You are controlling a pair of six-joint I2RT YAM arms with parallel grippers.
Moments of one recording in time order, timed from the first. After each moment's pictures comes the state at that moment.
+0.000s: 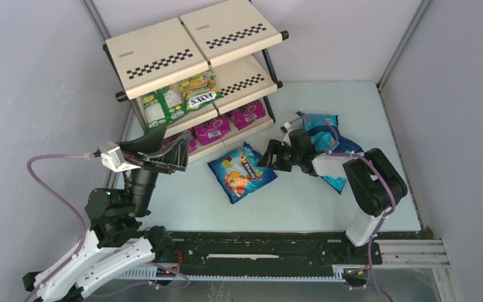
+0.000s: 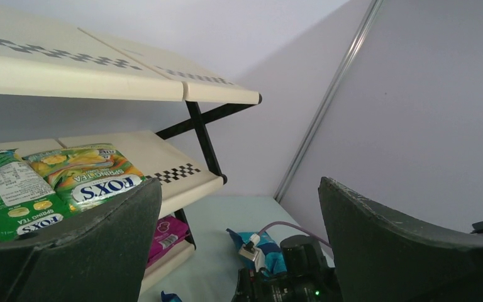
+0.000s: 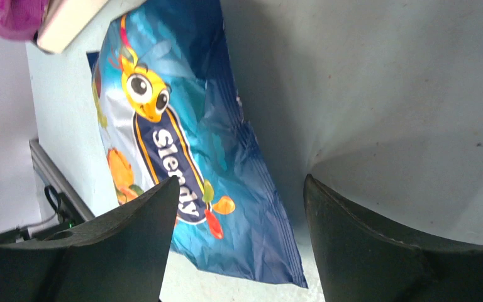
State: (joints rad) left arm -0.91 0.40 0.73 0.23 -0.48 -0.18; right arm 0.48 1.74 0.81 0.22 -0.41 0.64
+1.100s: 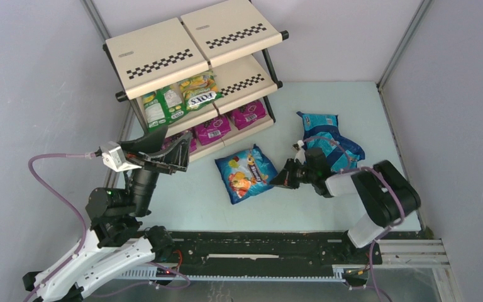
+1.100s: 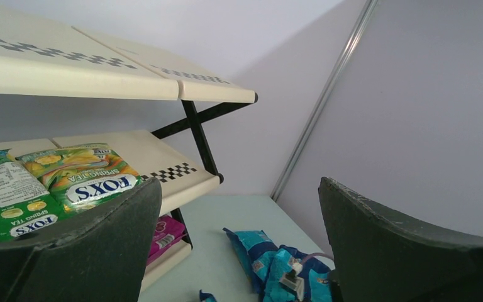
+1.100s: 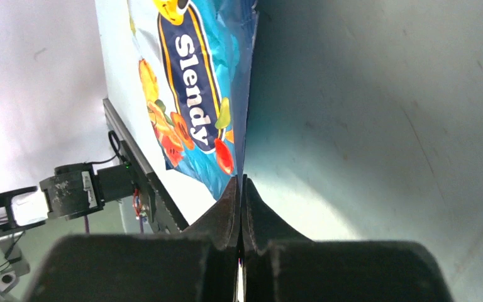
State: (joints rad) left arm -0.91 0.41 0.73 0.22 -0.47 -0.18; right arm 0.42 1.49 0.40 0.46 -0.55 0.80
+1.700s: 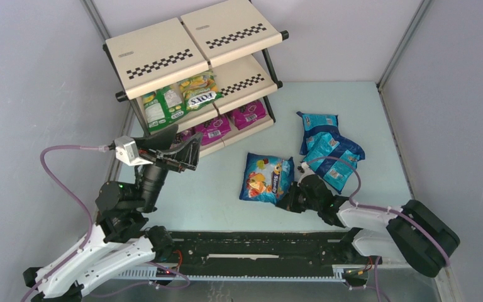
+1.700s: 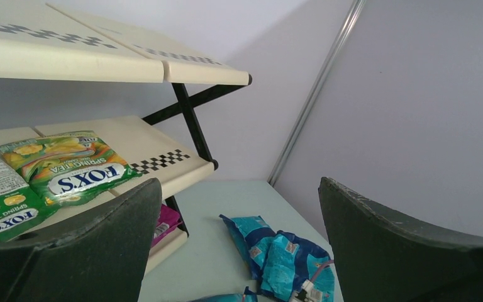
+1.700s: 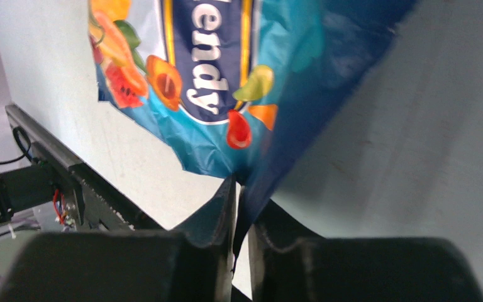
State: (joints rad) left arm -0.91 0.47 0.73 0.22 -0.44 -0.20; right arm 0.71 1.17 0.21 0.26 -0.15 0.88
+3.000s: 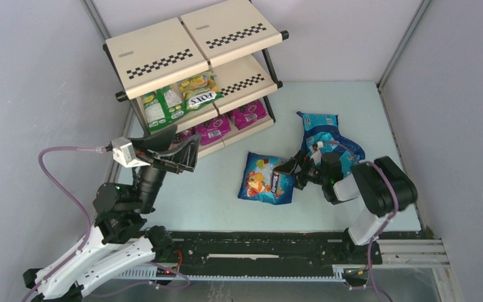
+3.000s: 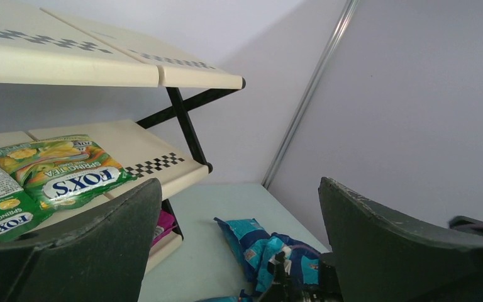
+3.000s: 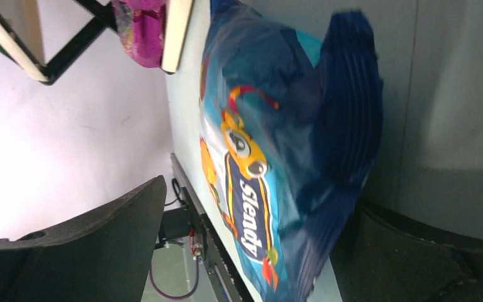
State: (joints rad) left arm -0.90 0.45 0.73 0.22 -0.42 -0.21; right arm 0.27 1.65 0.32 0.86 -0.65 1.05
